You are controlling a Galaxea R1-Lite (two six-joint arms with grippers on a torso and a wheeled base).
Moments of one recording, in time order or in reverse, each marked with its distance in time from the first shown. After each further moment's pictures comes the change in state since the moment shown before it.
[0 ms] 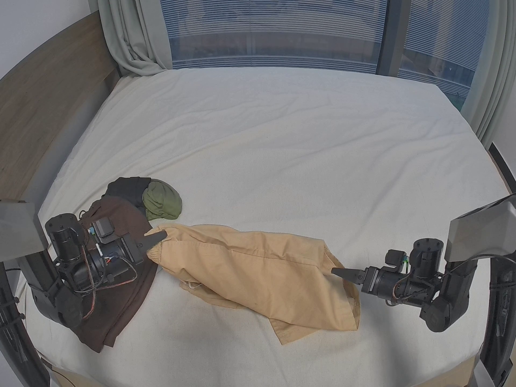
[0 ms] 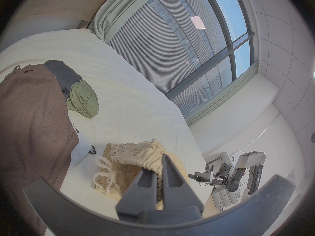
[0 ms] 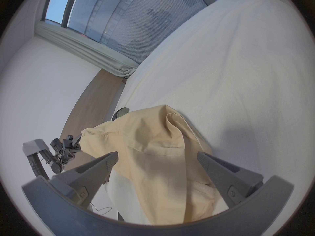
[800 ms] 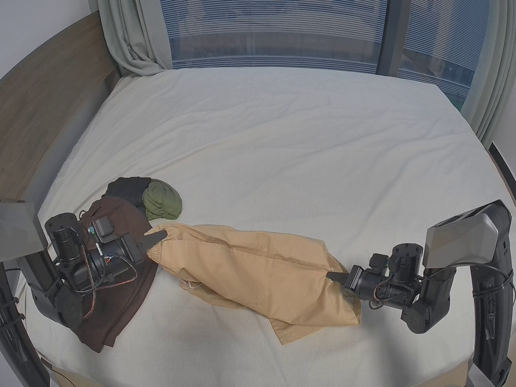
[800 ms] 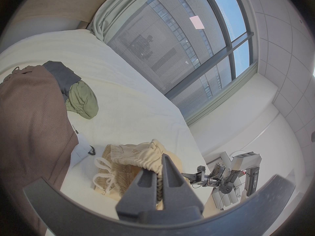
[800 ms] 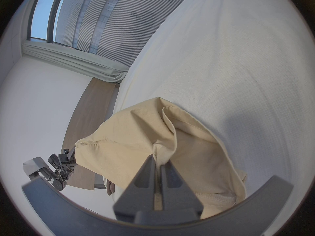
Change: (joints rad) left arm -0.001 -0.004 -0.001 0.000 0.000 0.003; right arm 0.058 0.128 -0.134 -0.001 -0.069 0.191
